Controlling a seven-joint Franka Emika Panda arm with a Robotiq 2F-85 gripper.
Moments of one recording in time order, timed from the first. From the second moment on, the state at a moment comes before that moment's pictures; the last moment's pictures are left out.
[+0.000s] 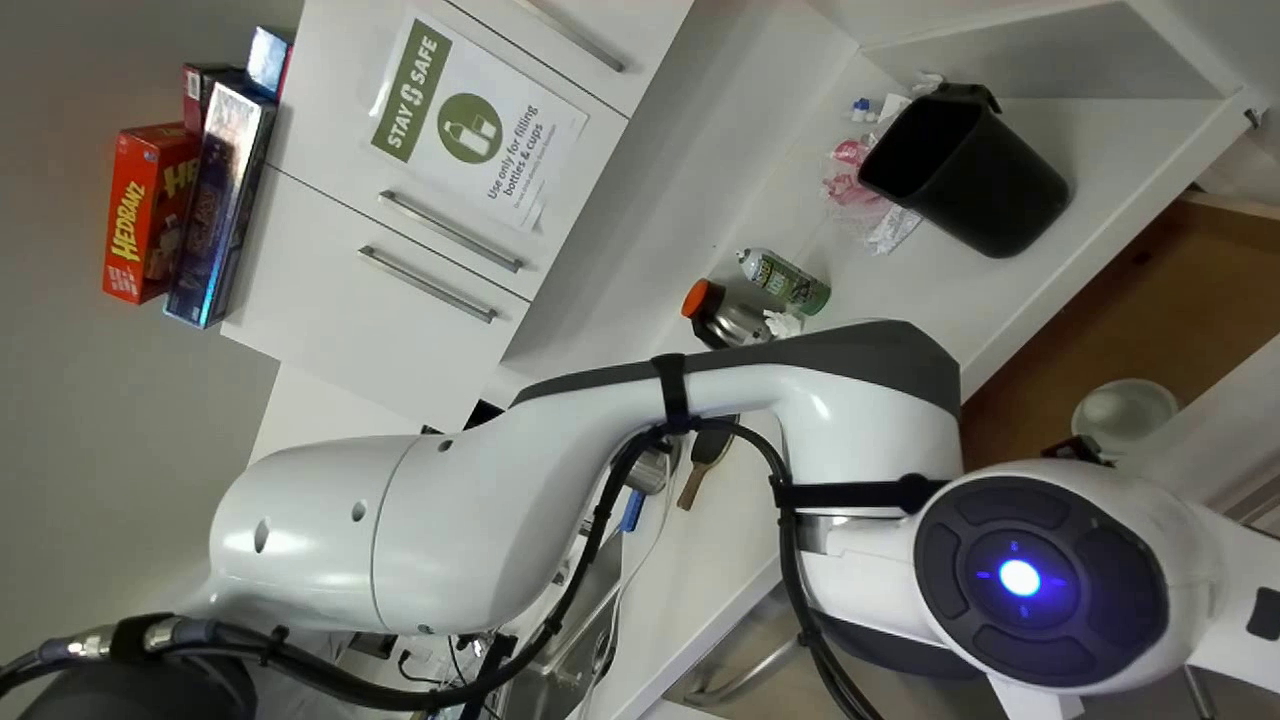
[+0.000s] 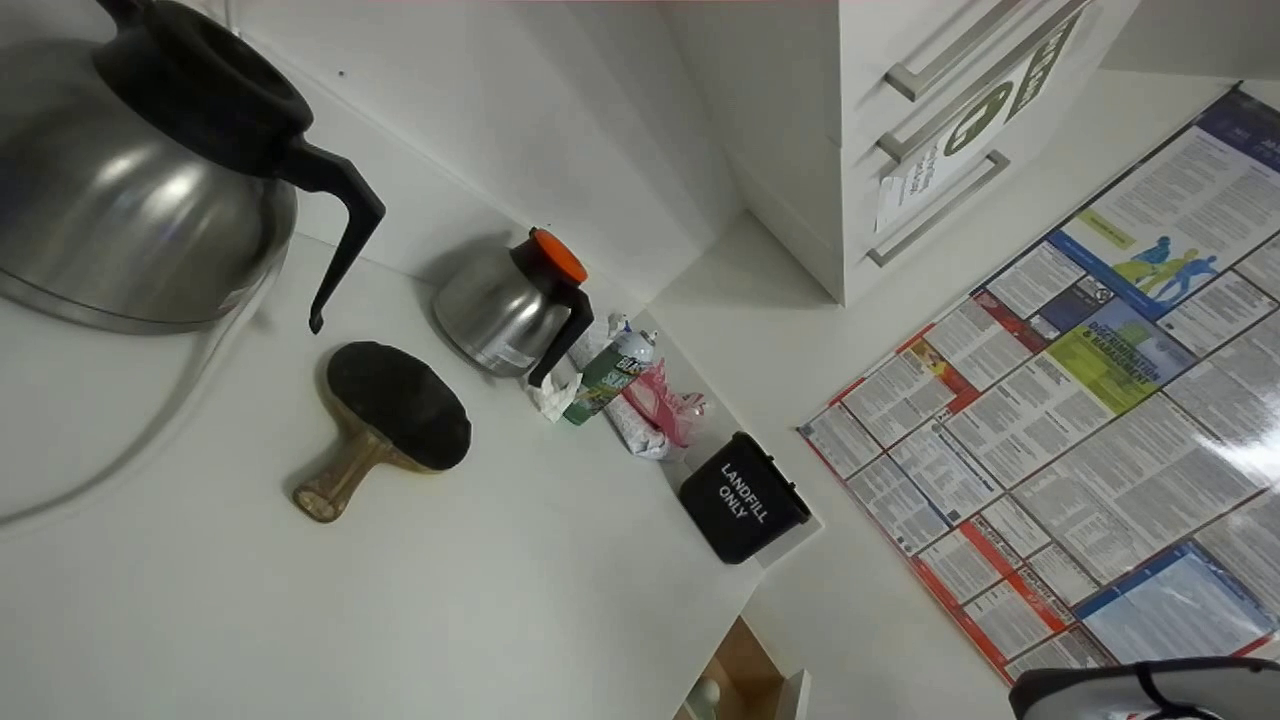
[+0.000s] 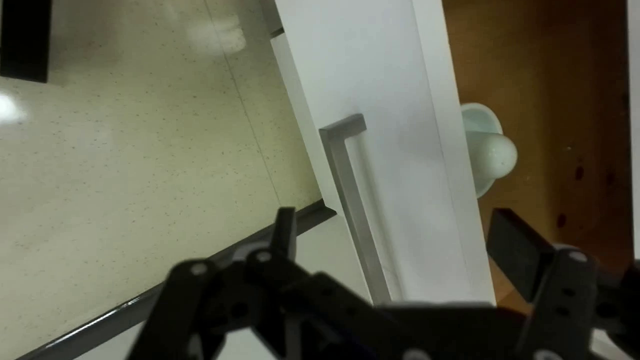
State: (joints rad) arm -0.48 0.35 -0.47 -2.30 1.08 2.39 -0.43
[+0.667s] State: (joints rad) arm -0.56 0.44 -0.43 -2.24 1.21 2.38 -0.43
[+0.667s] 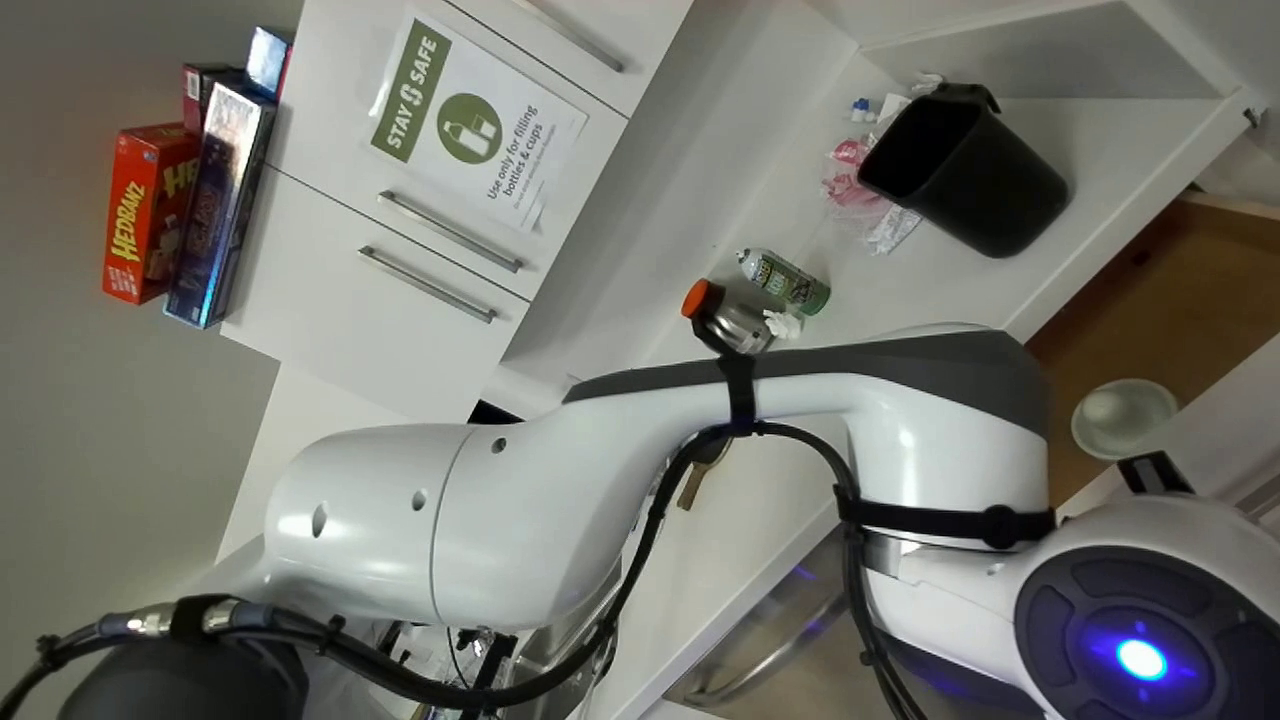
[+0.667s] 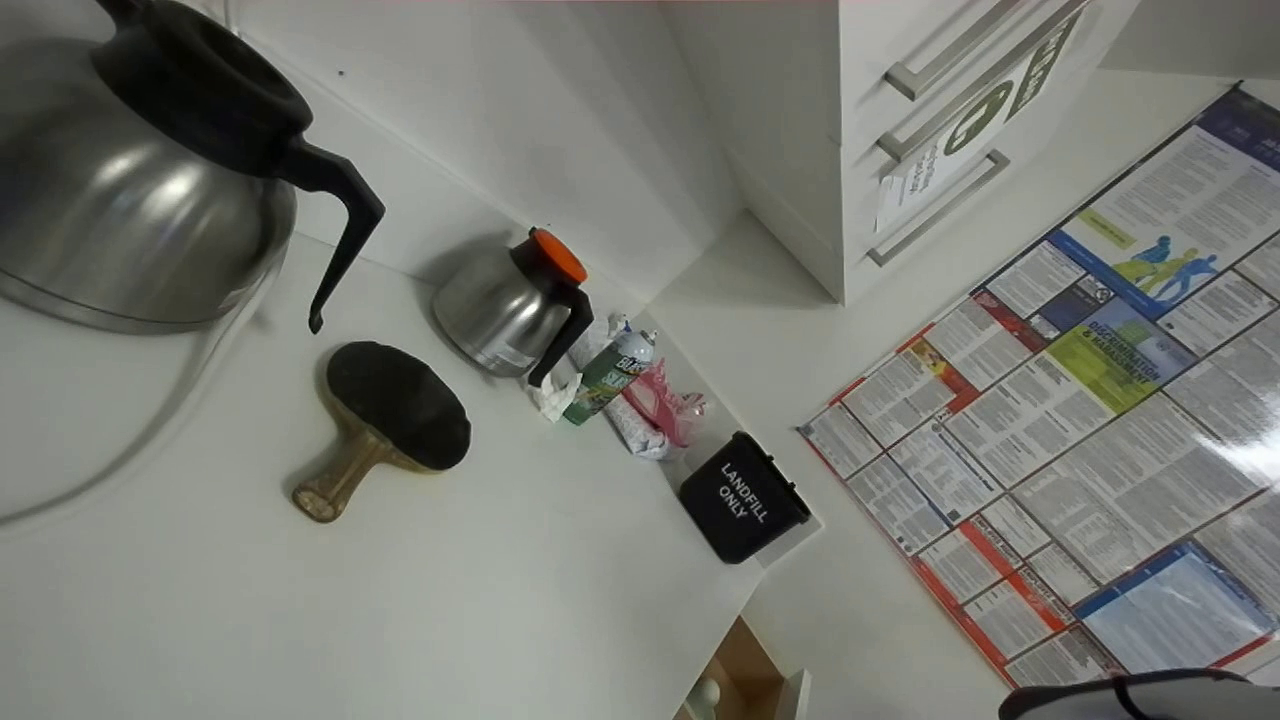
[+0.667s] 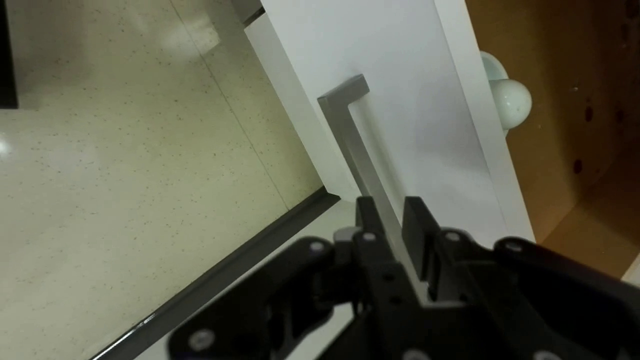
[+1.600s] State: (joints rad) arm -0.65 0.67 -0.35 -2.07 1.45 2.12 -0.43
